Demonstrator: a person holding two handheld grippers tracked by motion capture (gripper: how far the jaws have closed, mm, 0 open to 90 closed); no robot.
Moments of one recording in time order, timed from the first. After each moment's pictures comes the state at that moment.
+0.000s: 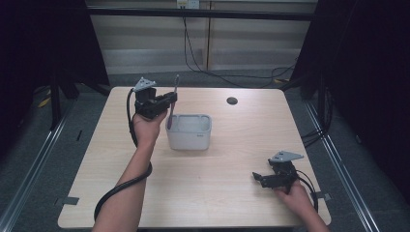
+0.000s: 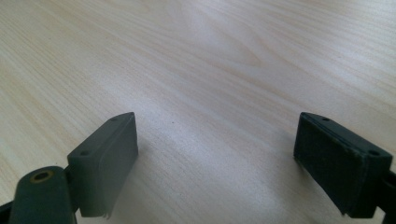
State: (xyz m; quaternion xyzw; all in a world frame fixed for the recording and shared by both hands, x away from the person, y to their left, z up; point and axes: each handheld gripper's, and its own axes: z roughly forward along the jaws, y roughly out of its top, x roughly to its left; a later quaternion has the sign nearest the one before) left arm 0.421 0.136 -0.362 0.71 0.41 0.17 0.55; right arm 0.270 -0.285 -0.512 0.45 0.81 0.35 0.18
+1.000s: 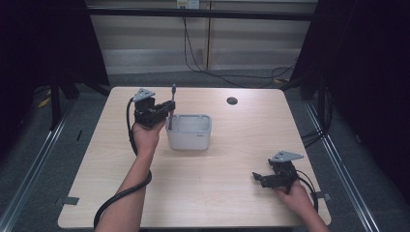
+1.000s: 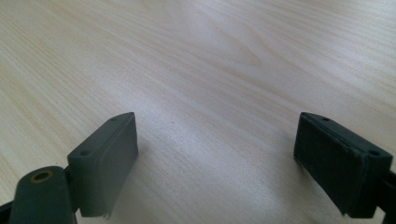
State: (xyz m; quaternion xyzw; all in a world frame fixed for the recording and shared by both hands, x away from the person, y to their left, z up) left arm 0.411 0.142 -0.387 0.71 0.42 0.16 0.54; right arm 0.270 -0.285 -0.512 0.45 0.81 0.35 0.18
